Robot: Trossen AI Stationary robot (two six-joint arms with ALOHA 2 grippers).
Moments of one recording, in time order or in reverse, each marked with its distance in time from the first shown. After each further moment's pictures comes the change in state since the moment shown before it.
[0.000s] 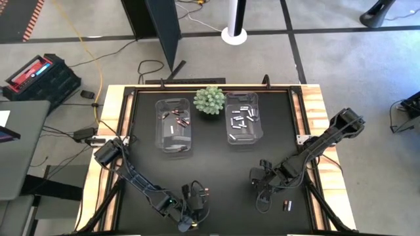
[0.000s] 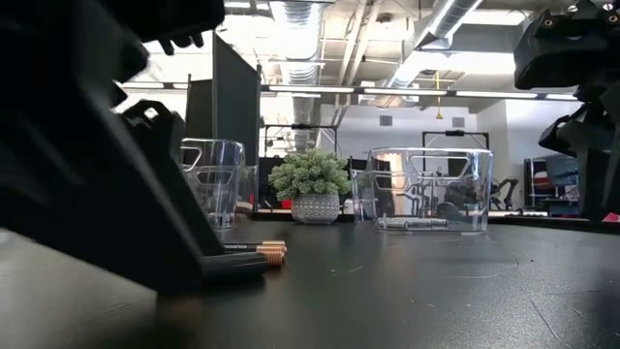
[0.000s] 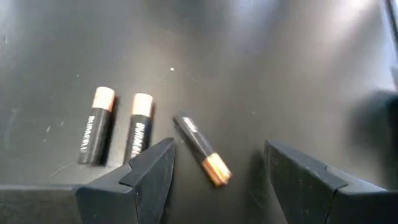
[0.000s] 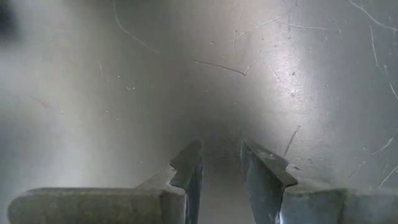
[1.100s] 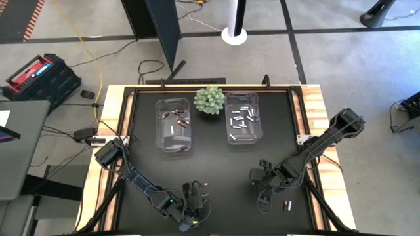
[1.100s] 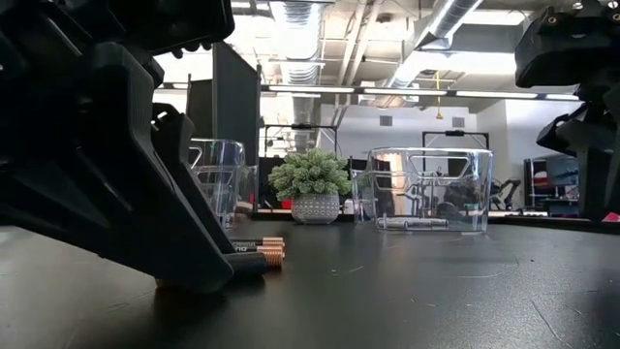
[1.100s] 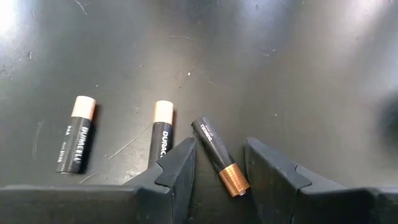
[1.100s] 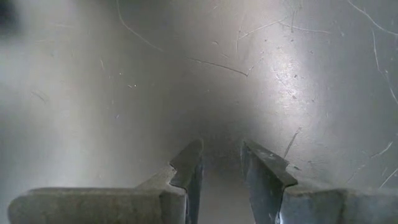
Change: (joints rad) left arm 0.008 0.023 0.003 -0.082 -0.011 0.024; right arm 0.002 0.001 0.001 0.000 0.000 -0.029
